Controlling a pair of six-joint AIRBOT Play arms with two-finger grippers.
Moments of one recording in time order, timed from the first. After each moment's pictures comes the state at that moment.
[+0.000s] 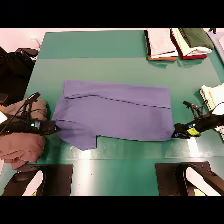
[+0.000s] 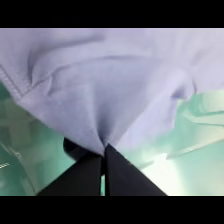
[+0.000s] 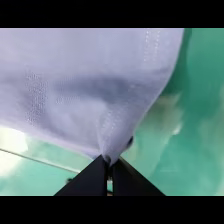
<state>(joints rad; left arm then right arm) 0.15 -0.66 0.62 1.05 -1.37 -1.38 -0.28 -0.94 0.62 -1.22 1.46 1.33</state>
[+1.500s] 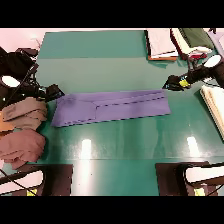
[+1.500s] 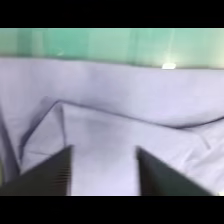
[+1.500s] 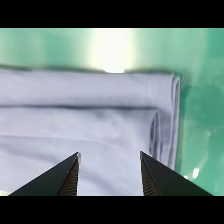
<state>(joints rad) 0.15 -1.30 1.03 0.94 -0.95 -1.33 -0.18 -1.56 1.40 -1.09 1.26 1.36</state>
